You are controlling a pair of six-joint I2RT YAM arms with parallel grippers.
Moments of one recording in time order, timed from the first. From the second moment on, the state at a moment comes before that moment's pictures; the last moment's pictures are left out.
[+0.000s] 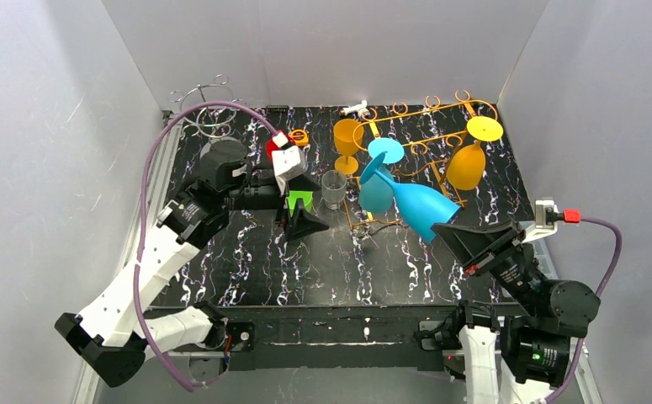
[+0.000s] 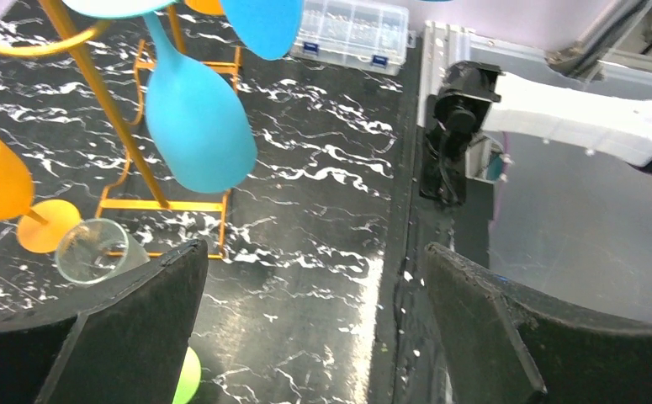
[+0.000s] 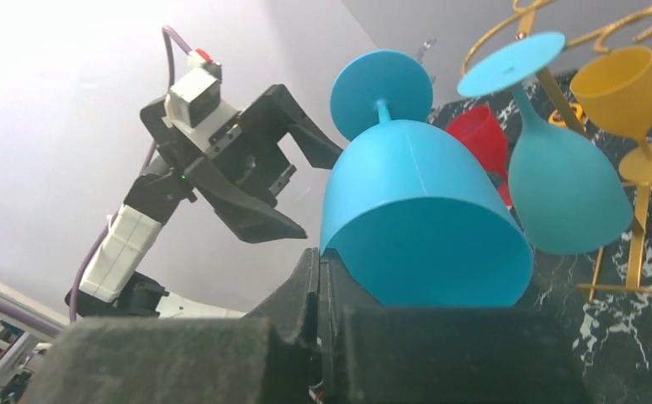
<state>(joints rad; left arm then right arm) -0.63 1.05 1.26 -0.54 0.77 0.14 -0.13 0.20 0.90 -0.37 -0.85 1.02</state>
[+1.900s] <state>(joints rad) -0.92 1.01 1.50 -0.36 0.59 0.85 0.17 0.62 1.24 -0.67 -0.97 0.61</state>
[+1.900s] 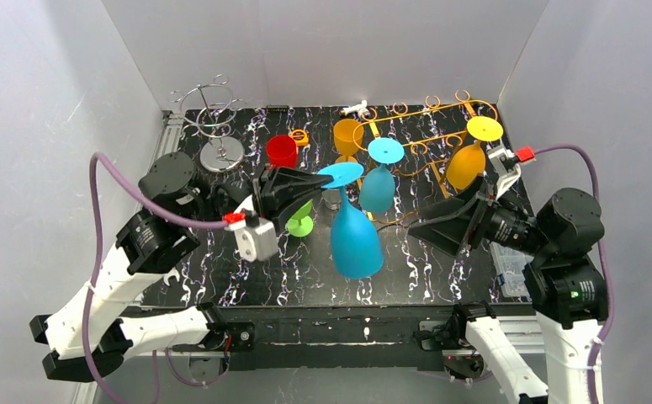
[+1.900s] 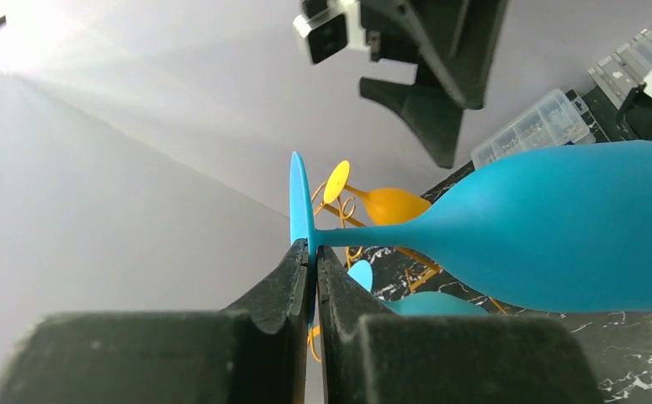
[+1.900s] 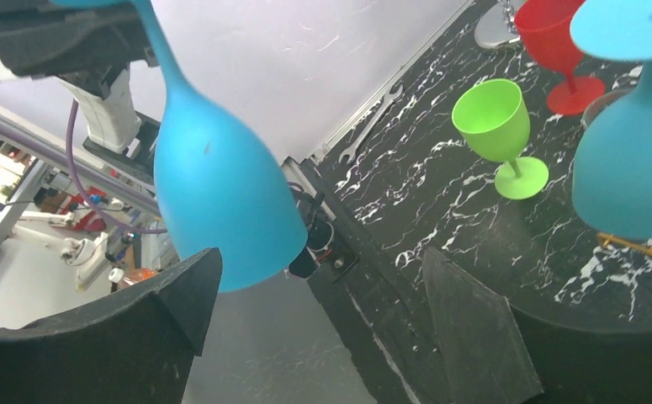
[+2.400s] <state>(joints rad) -1.03 1.11 1.42 -0.36 0.60 1.12 0.20 0.67 1.09 -0.29 -1.05 0.67</state>
